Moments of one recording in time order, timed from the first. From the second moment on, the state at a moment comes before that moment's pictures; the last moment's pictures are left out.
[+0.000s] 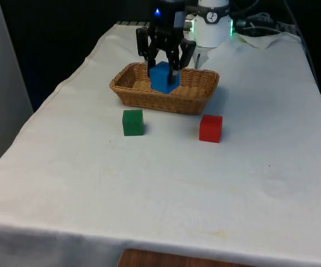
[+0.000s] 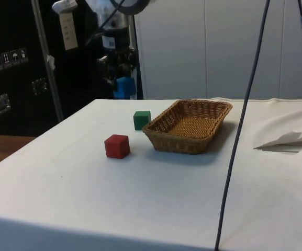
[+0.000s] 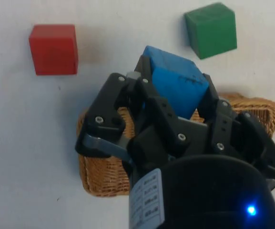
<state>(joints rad) 0.04 0.29 -0.16 -2.02 -0.13 2.42 0.41</state>
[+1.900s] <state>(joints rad) 0.02 -0.09 -0.23 -2.54 -0.14 2.57 0.32</state>
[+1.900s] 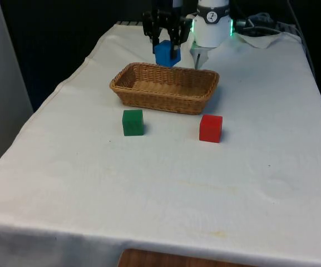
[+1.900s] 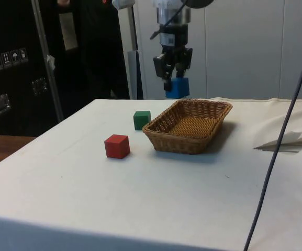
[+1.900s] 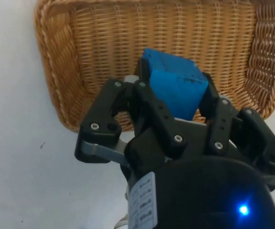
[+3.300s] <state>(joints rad) 0.01 0.16 -0.28 -2.63 -0.14 2.94 0.29</state>
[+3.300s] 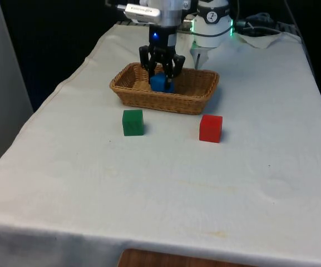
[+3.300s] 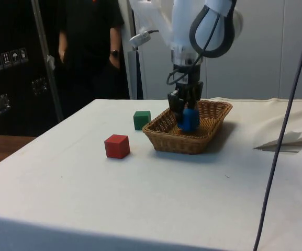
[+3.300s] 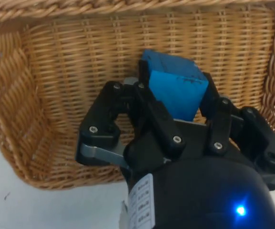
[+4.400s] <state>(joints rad) 0.01 0.15 -0.29 -2.61 -0.14 2.93 0.29</state>
